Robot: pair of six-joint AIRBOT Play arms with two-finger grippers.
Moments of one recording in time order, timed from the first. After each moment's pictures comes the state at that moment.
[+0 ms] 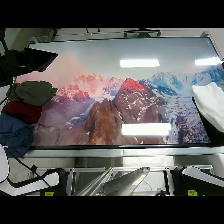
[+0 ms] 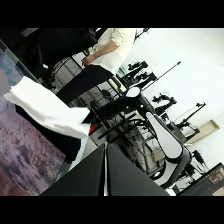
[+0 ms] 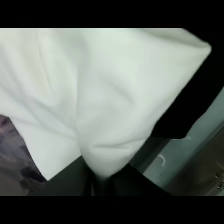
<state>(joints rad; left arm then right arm) 0.25 -1.36 1.49 -0.08 -1.65 -0.99 -0.97 -1.32 1.23 -1.36 1.45 1.76</state>
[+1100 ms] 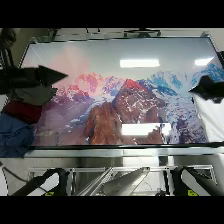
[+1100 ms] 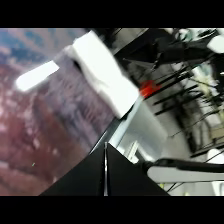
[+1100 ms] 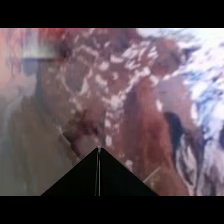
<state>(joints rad) 0.20 -1.17 1.35 0.31 -1.60 -1.06 -0.35 -1.04 1.17 -0.97 1.37 1.57</state>
